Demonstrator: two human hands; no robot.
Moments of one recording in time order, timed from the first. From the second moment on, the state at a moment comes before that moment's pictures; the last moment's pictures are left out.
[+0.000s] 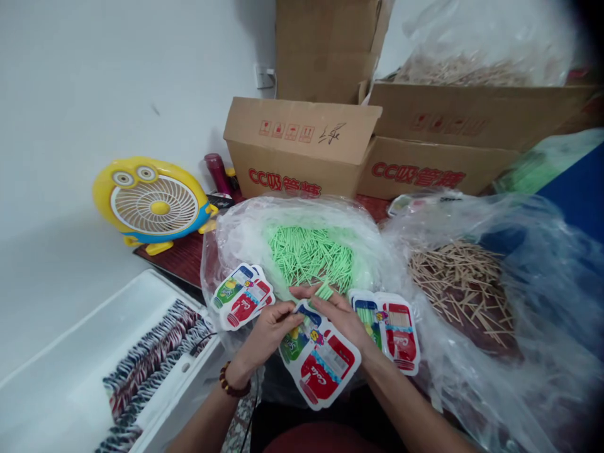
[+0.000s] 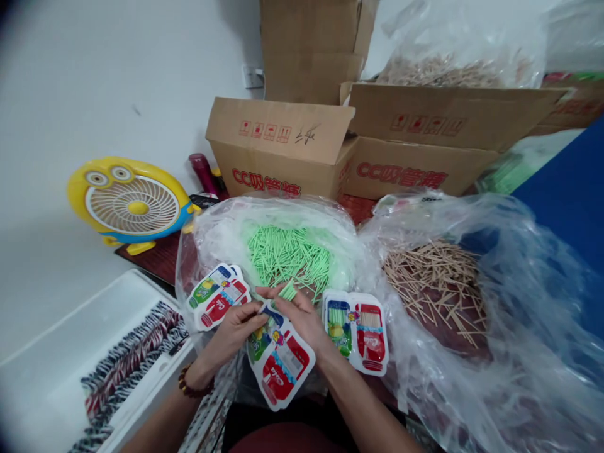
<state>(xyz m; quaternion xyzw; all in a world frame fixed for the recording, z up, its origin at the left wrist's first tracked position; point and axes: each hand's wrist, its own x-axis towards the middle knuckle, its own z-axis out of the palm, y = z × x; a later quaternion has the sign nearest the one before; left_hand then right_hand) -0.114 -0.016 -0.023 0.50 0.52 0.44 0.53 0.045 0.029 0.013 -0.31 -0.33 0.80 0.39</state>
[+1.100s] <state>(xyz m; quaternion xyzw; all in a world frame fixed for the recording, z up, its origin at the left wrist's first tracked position) -0.107 -0.004 -0.016 0.33 0.45 0.52 0.64 0.084 0.082 0.031 -0.34 -0.76 0.51 0.21</state>
